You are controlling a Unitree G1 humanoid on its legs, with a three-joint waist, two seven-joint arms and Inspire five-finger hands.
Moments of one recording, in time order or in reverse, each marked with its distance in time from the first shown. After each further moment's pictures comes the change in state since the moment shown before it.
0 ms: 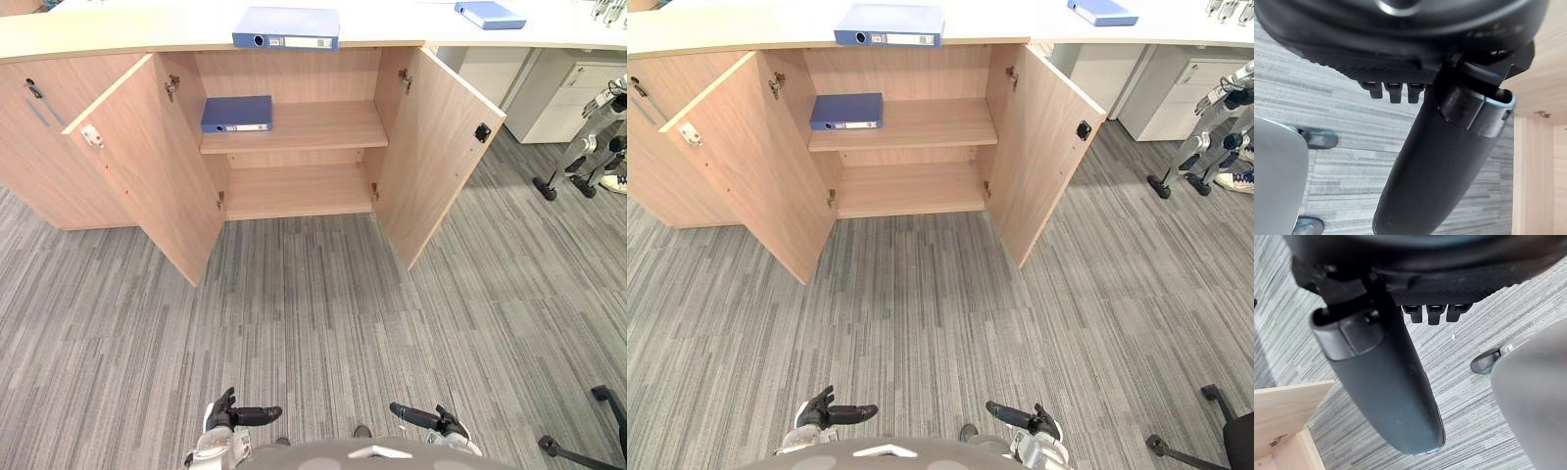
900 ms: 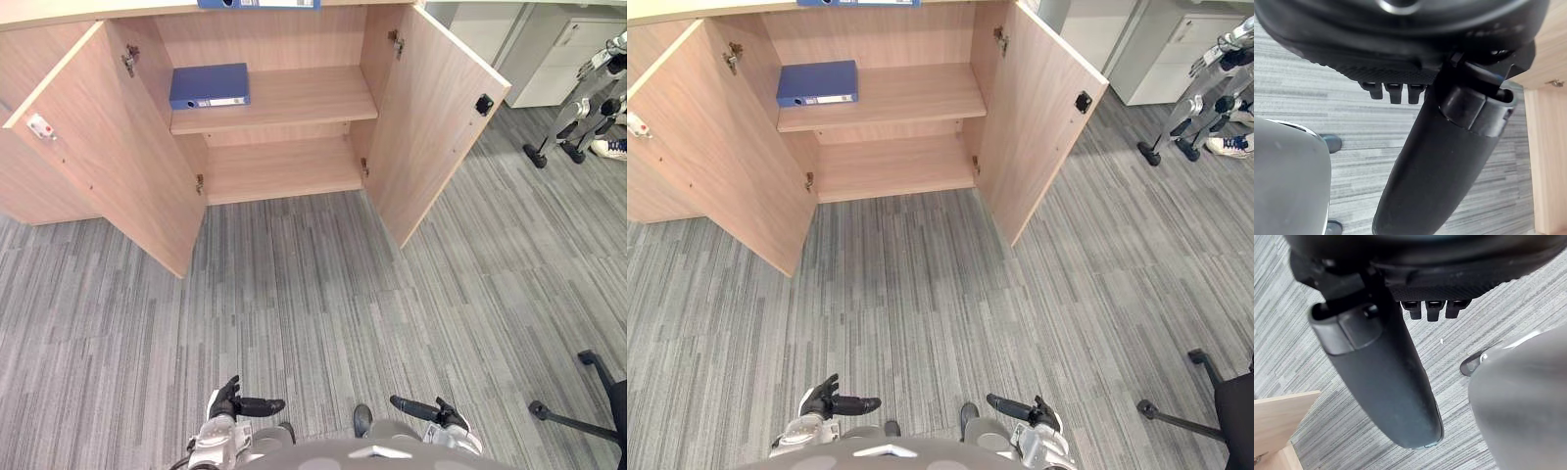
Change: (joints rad) left arm -0.042 0.014 -0.035 -0.013 0.022 0.005 -0.001; right arm -0.037 -0.004 -0.021 -0.020 0.000 0.010 -0.002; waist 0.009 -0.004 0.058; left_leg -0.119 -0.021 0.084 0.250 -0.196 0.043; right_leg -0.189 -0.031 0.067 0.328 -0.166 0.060
